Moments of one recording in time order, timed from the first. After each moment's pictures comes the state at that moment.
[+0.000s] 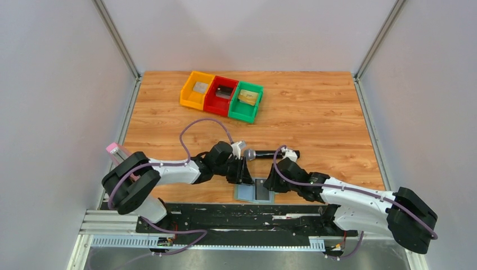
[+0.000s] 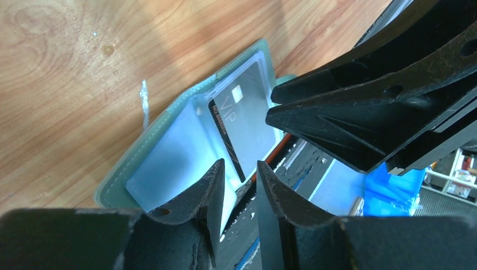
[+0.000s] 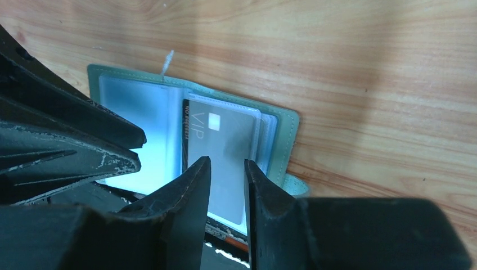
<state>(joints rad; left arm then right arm) -0.88 1.49 0.59 0.20 0.44 -0.82 0.96 1.05 0.41 -0.22 0.14 0.94</state>
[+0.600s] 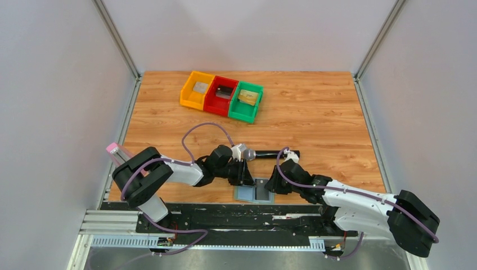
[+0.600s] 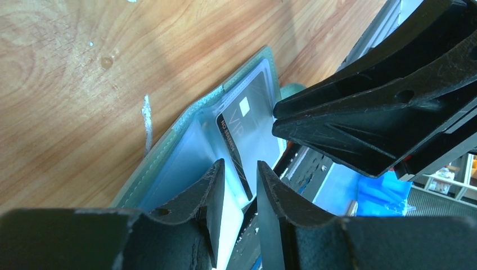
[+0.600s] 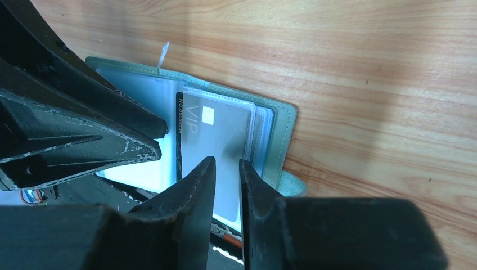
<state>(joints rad) -0.88 1.60 0.52 0.44 0.47 -0.88 0.93 1.01 0.34 -0.15 0.08 0.95</state>
